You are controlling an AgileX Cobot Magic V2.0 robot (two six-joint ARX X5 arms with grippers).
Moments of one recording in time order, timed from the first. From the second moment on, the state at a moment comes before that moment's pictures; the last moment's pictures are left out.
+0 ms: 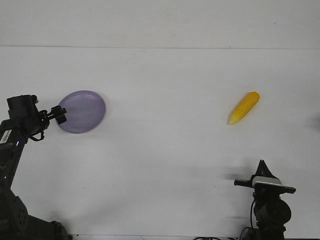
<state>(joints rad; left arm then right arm) 0.30 1.59 1.18 -0.39 0.16 -0.17 -0.07 0.00 0.02 -0.12 0.10 -0.03</state>
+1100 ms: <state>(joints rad) 0.30 1.78 1.18 -0.21 0.23 -0.21 -0.07 0.00 0.02 -0.12 0.10 -0.03</state>
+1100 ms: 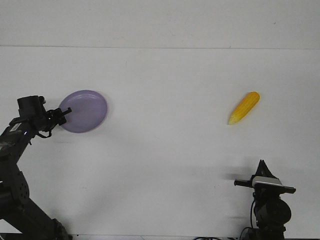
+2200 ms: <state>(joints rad) -0.16 1.01 0.82 -0.41 0.42 -0.28 -0.07 0.00 0.02 -0.12 0.10 -0.03</state>
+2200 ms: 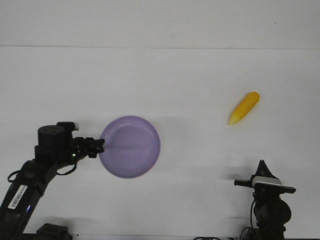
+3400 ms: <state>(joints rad) -0.52 1.26 0.66 -0.13 0.21 -0.39 -0.07 0.00 0.02 -0.12 0.10 -0.03</state>
